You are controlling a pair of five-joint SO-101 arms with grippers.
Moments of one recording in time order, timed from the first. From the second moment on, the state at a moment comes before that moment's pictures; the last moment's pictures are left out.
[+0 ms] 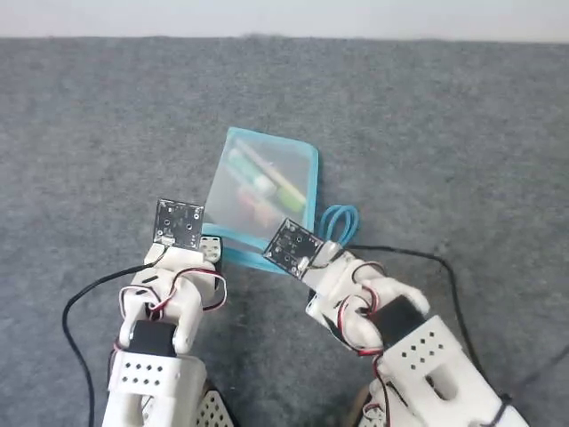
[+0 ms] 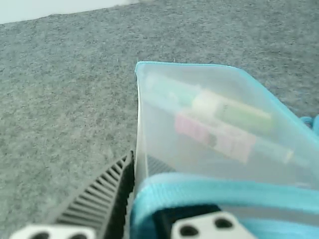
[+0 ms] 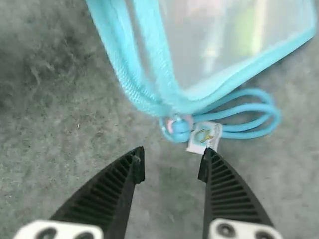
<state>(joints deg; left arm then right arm) -0.5 -81.5 91.4 36.0 0.0 -38.0 -60.2 69.3 57.6 23.0</state>
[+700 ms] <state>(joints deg) -0.7 -81.5 91.4 36.0 0.0 -38.0 -60.2 91.1 12.7 23.1</state>
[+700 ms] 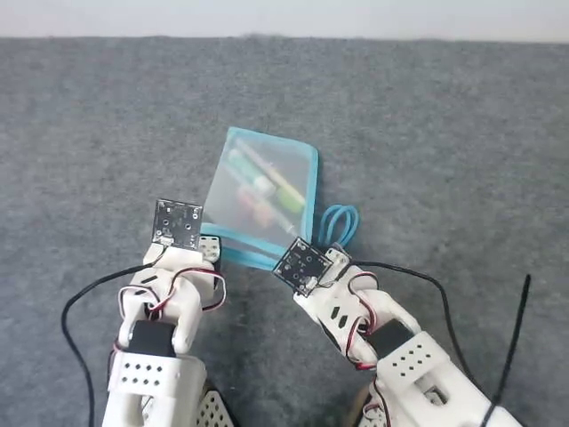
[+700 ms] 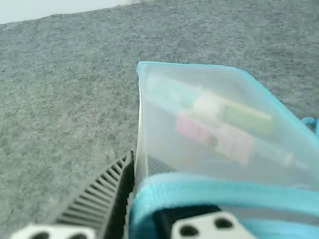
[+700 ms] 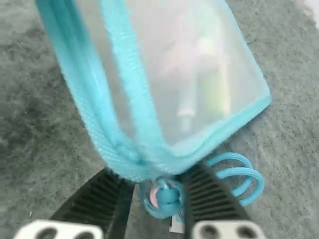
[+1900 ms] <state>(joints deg) 3.2 -81.5 91.4 36.0 0.0 -42.0 -56.4 57.2 69.1 22.0</state>
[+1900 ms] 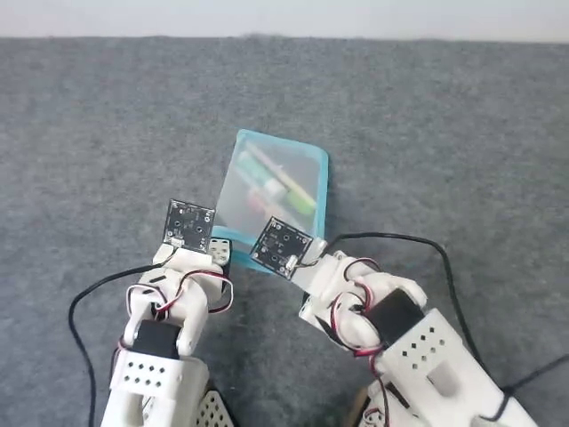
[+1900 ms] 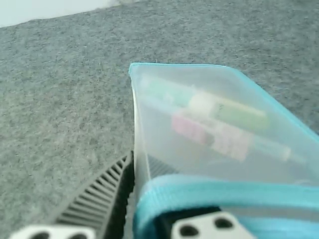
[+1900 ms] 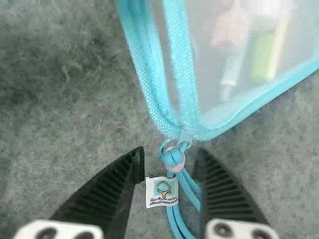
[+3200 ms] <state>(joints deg) 3.1 -81.5 91.4 36.0 0.0 -35.5 -48.3 51.7 66.9 26.9</state>
